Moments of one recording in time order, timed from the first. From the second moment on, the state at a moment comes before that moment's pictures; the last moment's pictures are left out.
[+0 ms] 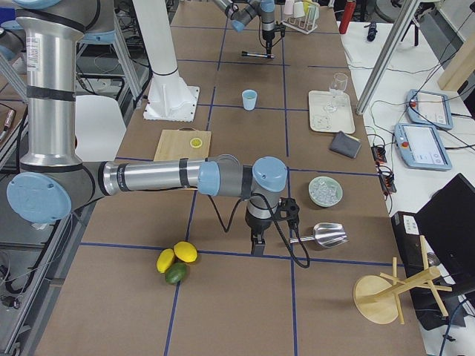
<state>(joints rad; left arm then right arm) -0.82 -1.76 -1.60 -2.05 -1.99 -0.89 1.54 -1.65 1.77 -1.74 2.23 -0.09</state>
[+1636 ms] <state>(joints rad) -1.60 -1.60 -1.65 -1.57 -2.27 0.17 1.54 -1.63 1.76 -1.74 2.23 -0.09</state>
